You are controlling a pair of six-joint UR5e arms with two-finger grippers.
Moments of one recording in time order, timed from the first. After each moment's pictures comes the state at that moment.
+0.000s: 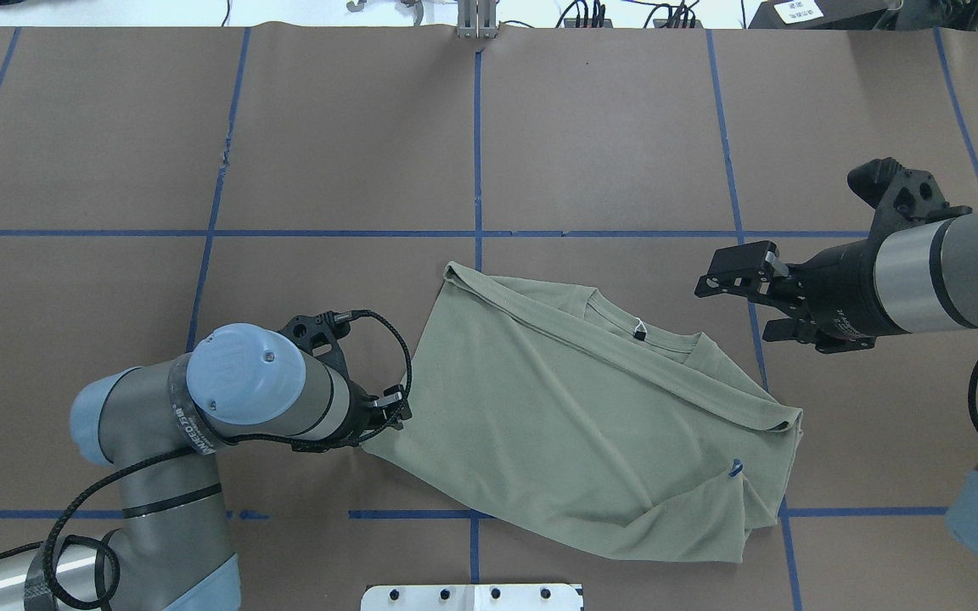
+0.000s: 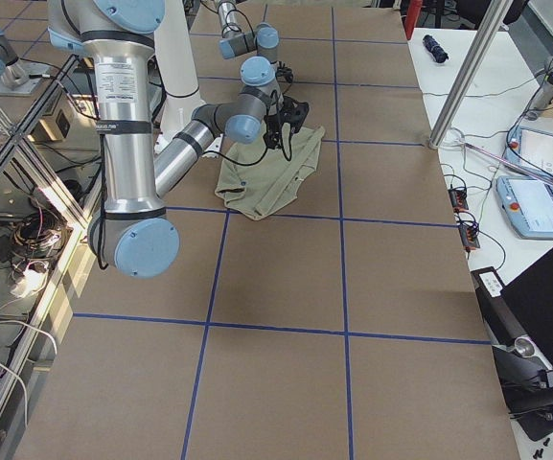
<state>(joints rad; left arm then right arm) -0.35 -2.00 -1.82 -1.80 -1.84 -1.69 0.70 -1.51 2.26 -1.22 1.98 1.66</state>
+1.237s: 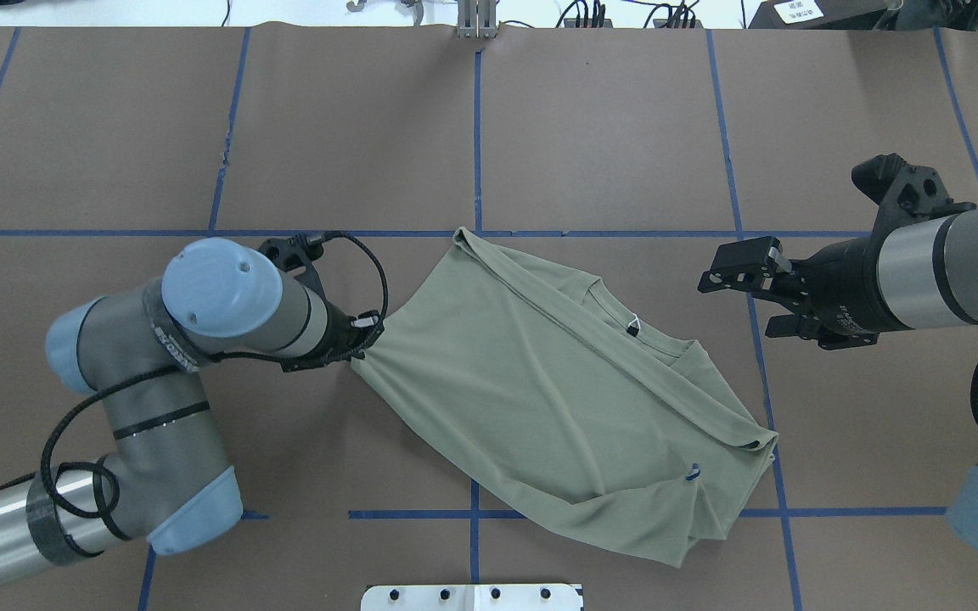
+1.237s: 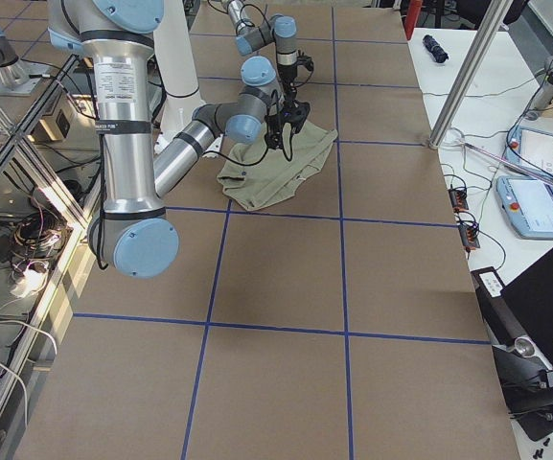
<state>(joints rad) -0.55 -2.08 -1.74 -1.81 -1.84 -1.59 0.71 -1.51 2.26 -1.22 1.98 1.66</state>
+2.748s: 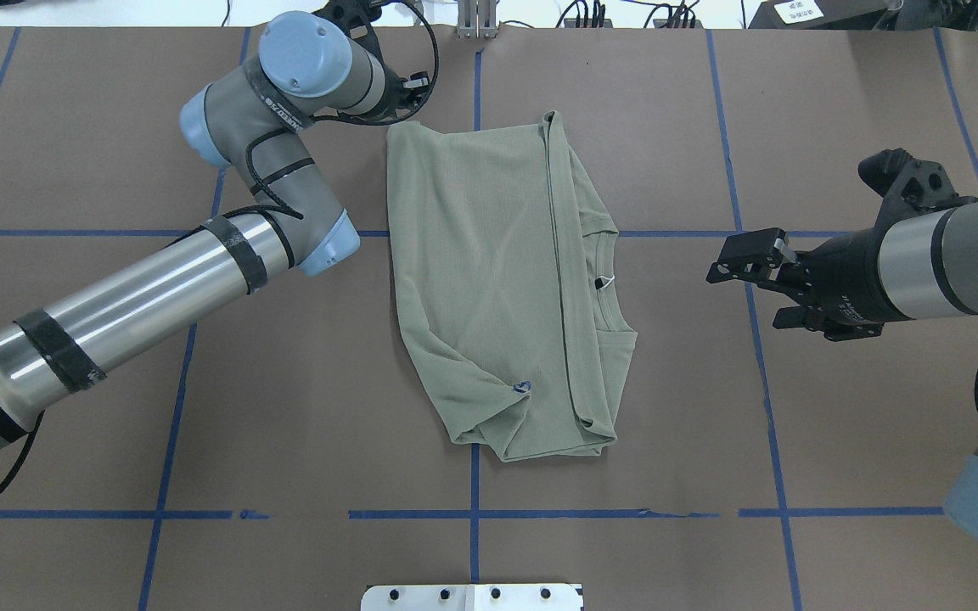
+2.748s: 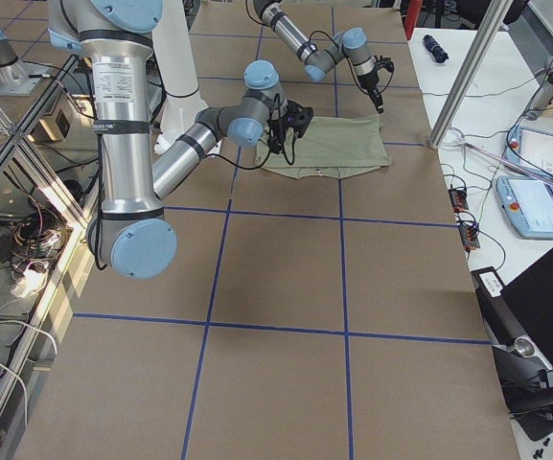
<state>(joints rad) -0.80 -2.55 -0.89 -2.37 -1.74 -1.31 0.73 -1.51 2.24 -1.23 1.96 1.66</state>
